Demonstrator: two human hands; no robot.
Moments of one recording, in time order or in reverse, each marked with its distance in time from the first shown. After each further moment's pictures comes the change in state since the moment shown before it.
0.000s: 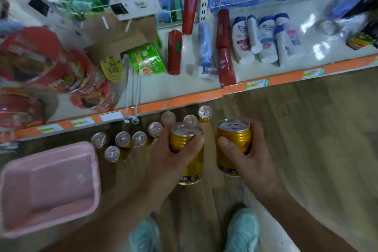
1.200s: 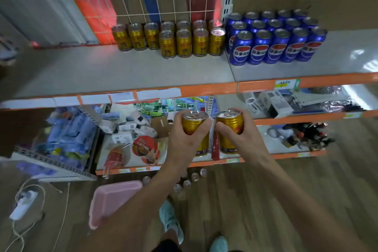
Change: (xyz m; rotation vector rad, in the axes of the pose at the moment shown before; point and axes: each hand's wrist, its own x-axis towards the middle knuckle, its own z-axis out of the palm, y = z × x) left_hand -0.243 0.527 -0.075 -0.142 0.224 0.354; right_hand -0.120 -0.589 -0.090 -0.145 -0.115 -0.200
